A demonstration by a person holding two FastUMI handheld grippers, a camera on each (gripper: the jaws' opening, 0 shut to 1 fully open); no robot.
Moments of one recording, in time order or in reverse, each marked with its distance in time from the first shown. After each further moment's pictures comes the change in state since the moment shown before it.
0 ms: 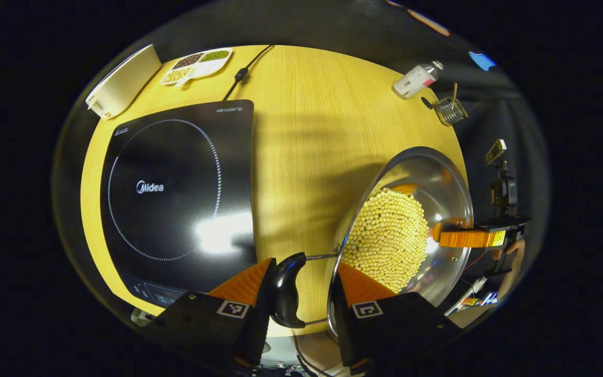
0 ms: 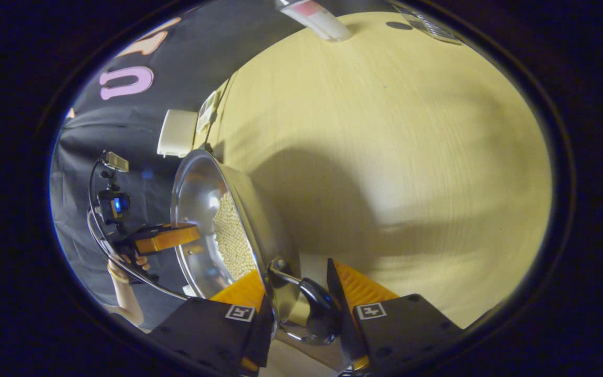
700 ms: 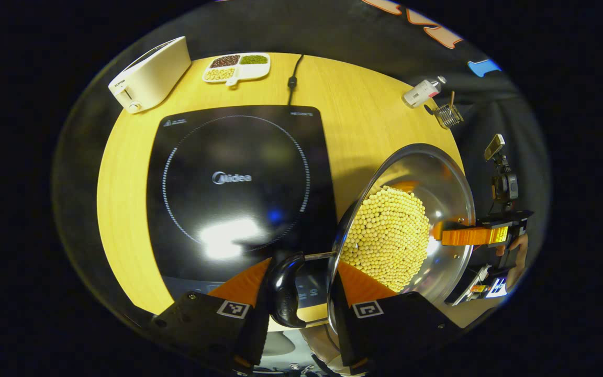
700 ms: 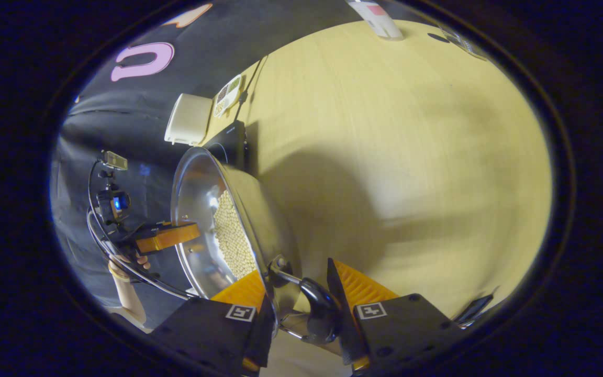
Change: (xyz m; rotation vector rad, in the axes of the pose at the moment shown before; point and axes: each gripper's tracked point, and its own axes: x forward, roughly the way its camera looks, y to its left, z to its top) left arm -0.053 0.119 -0.007 0.058 -0.036 -0.037; right arm 0.047 0.123 -0.031 0.009 -0.025 -0.036
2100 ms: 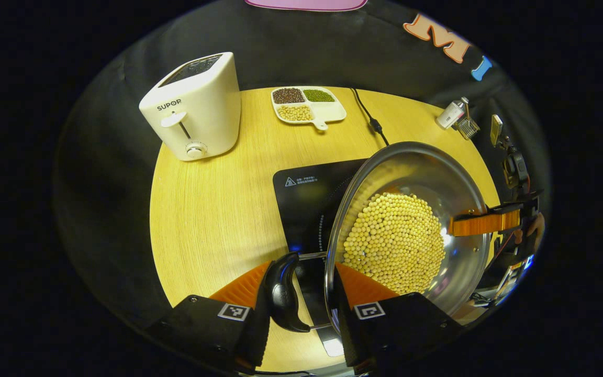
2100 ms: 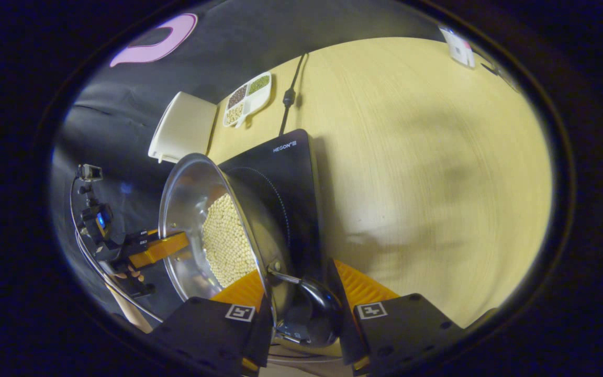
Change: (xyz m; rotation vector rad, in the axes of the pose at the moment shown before) left arm -0.002 0.194 0.084 0.162 -0.173 0.079; right arm 0.131 0.136 0.078 0.008 -0.151 -0.090
